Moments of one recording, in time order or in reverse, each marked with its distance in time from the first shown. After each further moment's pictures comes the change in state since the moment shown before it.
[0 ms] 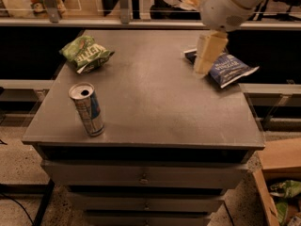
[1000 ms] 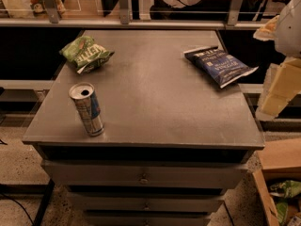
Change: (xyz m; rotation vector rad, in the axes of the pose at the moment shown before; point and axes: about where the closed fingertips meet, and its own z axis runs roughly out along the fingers) arm 0.064 0.120 -0.090 -0.092 0.261 0.361
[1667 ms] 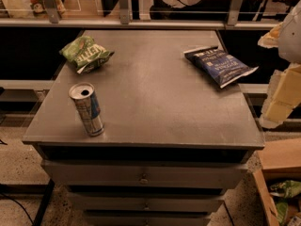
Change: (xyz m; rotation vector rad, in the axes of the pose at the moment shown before) arm 0.010 0.011 0.002 -0.029 0.023 0.036
